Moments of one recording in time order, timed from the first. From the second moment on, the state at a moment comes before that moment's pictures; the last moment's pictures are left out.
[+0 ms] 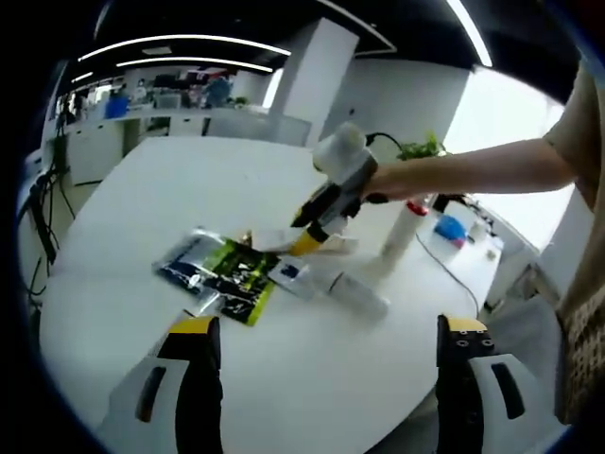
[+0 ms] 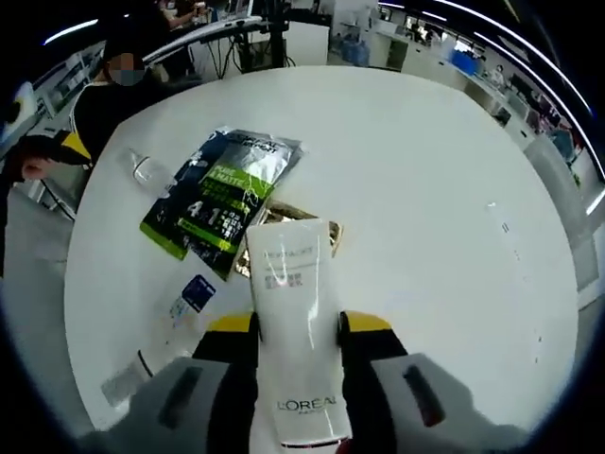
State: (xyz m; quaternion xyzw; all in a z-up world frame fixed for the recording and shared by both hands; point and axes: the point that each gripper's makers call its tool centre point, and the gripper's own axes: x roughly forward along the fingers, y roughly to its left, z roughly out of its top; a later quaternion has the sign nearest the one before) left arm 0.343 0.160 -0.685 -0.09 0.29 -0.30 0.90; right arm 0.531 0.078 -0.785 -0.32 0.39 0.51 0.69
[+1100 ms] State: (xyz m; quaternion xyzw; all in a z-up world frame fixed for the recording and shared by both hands) left arm 0.341 0.153 -0.661 -0.08 0.27 -0.31 0.91; right arm 0.533 0.065 -0.737 -0.32 0.35 0.49 0.73
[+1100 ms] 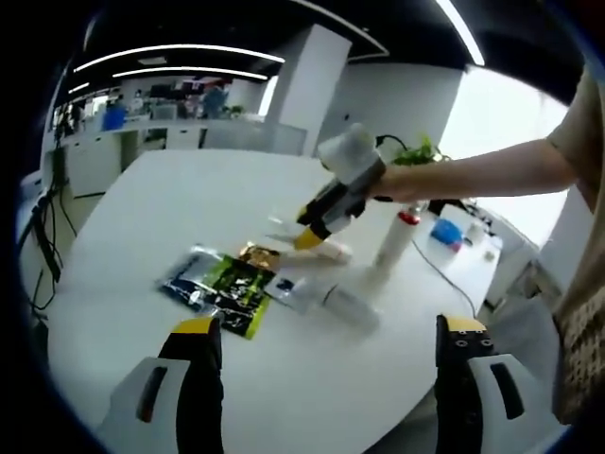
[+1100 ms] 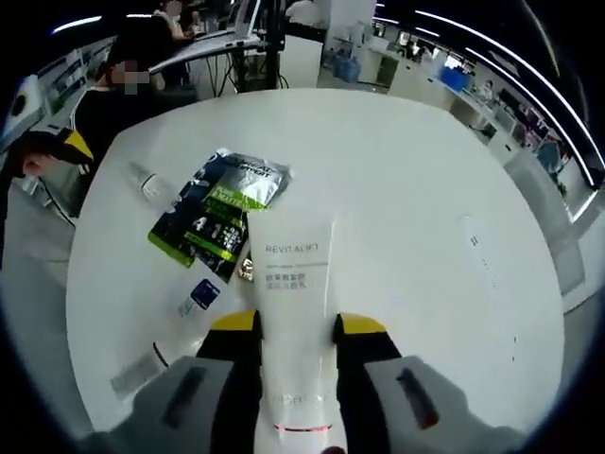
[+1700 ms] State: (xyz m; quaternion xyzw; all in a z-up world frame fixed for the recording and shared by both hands) left arm 0.334 0.138 -0.632 -0.05 0.24 -0.33 0.91; right arm 0.512 0.043 -0.657 -0.28 0.28 0.44 0.81
